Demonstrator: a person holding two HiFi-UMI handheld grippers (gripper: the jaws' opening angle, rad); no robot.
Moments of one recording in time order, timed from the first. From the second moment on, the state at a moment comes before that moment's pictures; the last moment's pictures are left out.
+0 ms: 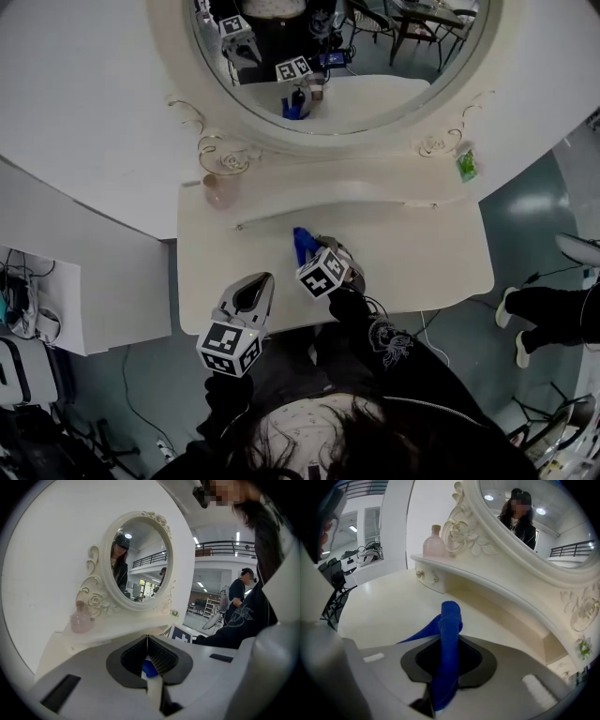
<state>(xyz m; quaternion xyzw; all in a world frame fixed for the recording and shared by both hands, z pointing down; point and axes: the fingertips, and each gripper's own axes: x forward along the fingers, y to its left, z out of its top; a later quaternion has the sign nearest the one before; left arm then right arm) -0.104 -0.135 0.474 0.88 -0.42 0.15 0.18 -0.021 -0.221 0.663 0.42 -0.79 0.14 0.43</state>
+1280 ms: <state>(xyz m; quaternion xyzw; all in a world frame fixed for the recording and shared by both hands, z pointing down) 0.153 -0.146 0.469 0.91 -0.34 0.16 0.15 0.416 -0.220 0.667 0.57 -0.68 0.18 0.43</state>
